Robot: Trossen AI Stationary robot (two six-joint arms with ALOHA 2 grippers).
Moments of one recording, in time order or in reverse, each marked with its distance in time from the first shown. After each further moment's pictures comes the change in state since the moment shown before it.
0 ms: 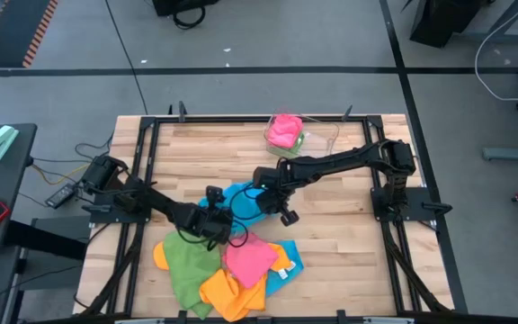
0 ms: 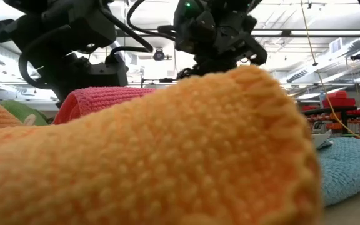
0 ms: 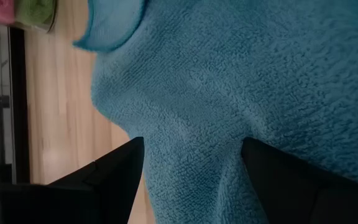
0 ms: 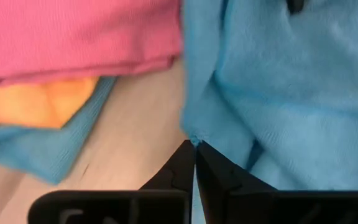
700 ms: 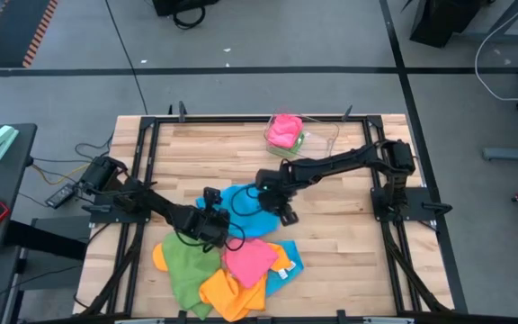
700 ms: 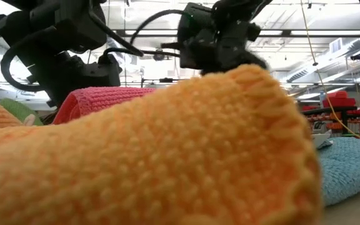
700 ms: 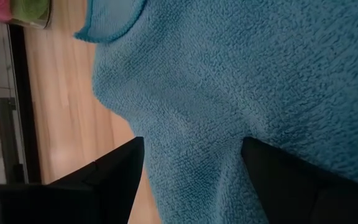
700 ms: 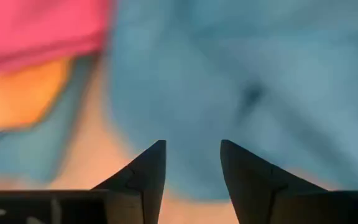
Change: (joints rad) left arm -0.019 -0.001 0.006 -0.112 -0.011 -0.007; right arm -0.017 0.001 -0.059 0.045 0.102 0.151
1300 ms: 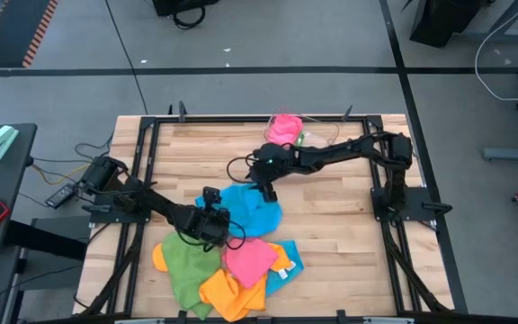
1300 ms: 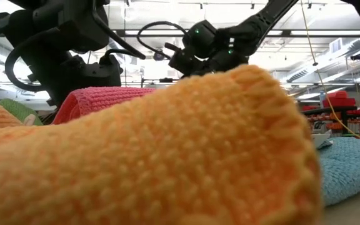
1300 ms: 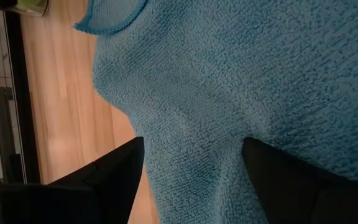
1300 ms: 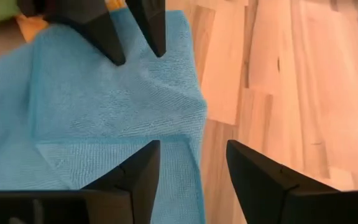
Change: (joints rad) left arm 0.002 0.002 0.017 -0.012 0.000 -0.030; right arm -0.186 0.000 -0.169 0.640 -0.062 -0.017
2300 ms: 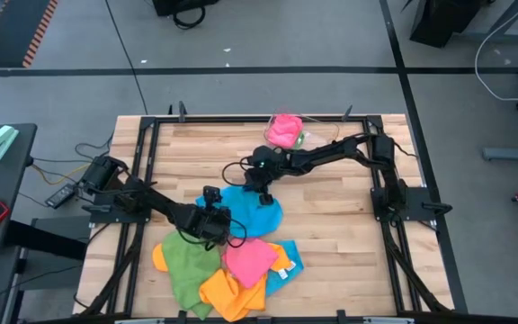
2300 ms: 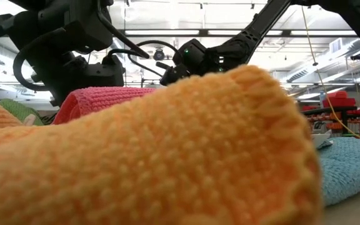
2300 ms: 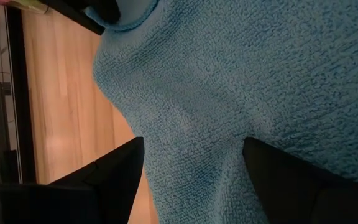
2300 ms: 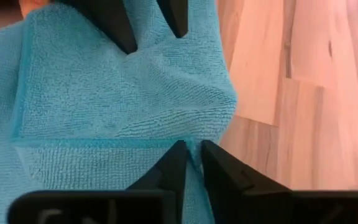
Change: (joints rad) left arm 0.020 0.000 0.001 0.016 -0.003 -0.012; right arm -0.003 0.150 0.069 0.022 -0.087 -0.024
